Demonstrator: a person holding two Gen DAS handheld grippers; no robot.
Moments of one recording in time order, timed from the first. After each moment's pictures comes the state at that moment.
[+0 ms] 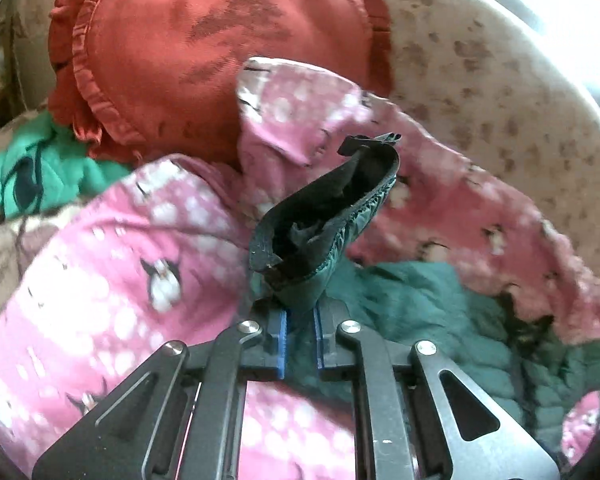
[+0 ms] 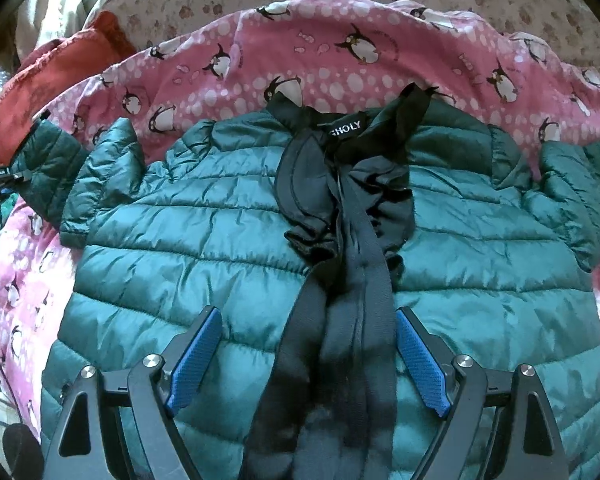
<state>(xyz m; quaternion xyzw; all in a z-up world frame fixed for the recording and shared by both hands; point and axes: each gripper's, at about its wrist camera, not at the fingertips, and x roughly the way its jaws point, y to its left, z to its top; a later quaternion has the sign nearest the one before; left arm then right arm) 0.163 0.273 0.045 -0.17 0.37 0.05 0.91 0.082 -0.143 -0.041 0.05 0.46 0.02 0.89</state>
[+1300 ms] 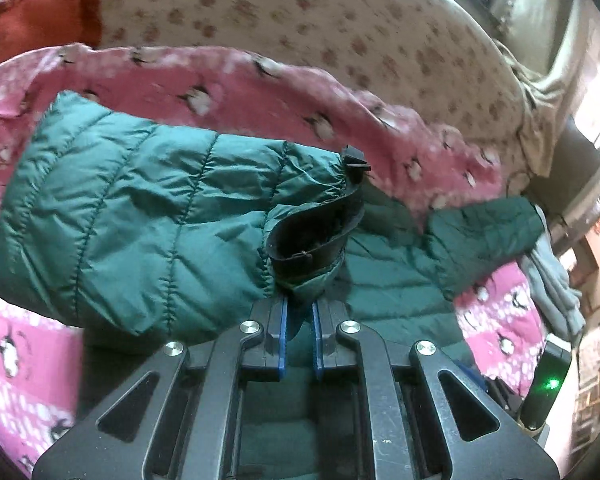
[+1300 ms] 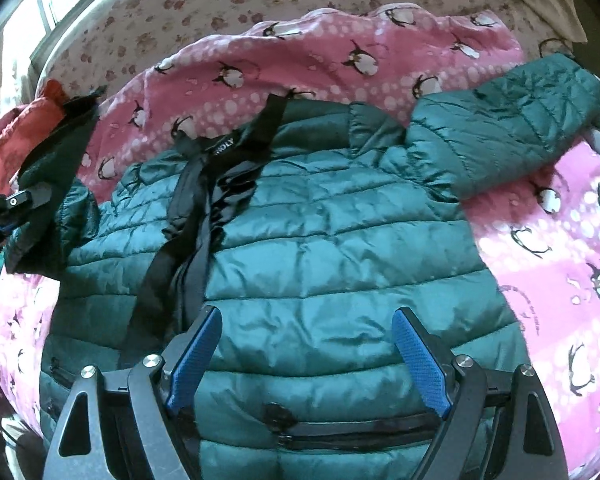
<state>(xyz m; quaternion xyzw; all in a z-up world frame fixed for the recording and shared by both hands) 0.091 -0.052 0.046 -0.10 0.43 -0.19 0.88 0.014 -0.255 -0.022 0.12 0.45 -0.06 0.88</state>
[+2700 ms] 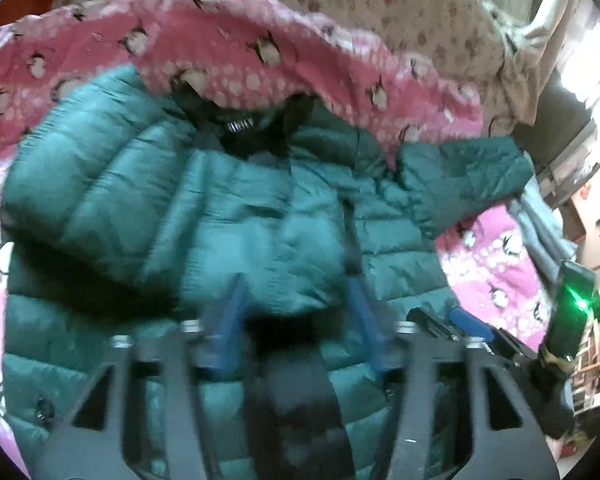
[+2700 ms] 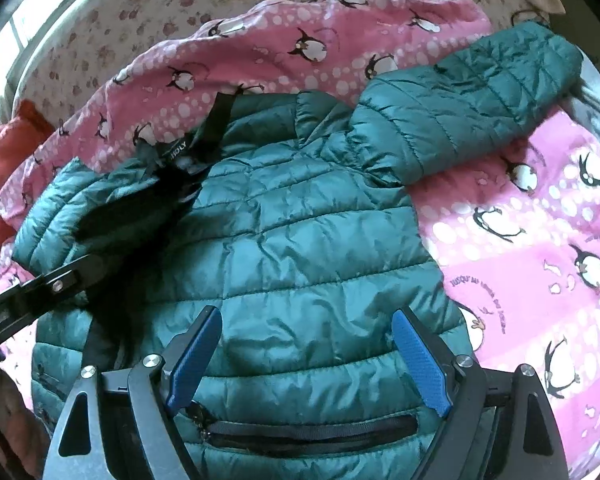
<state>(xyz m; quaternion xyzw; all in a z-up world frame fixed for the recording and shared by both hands) 0.068 -0.096 0.014 -0.09 0.48 -0.23 0.84 0.006 -0.299 -0.026 0.16 0.46 -0.08 0.87</state>
